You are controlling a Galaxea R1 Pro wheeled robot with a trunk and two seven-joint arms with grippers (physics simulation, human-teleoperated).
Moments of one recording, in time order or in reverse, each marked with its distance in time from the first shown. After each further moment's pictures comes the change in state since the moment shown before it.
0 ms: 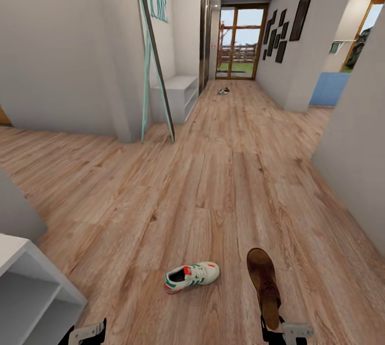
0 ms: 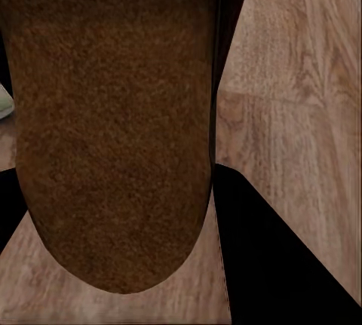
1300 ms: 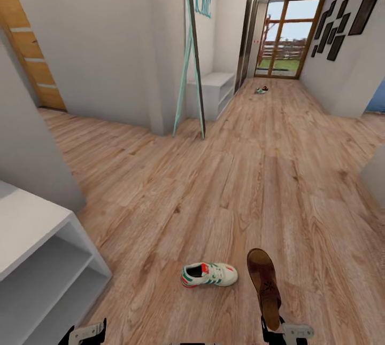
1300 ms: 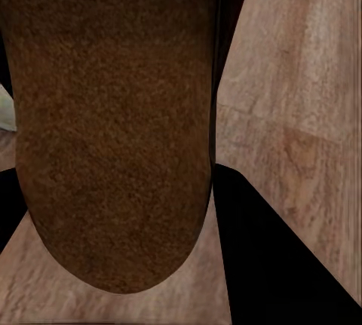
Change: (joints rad) left arm 0.000 0.000 -0.001 0.000 0.000 0.000 0.000; right arm 0.000 -0.002 0.000 0.003 0.001 0.000 0.000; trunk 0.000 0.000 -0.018
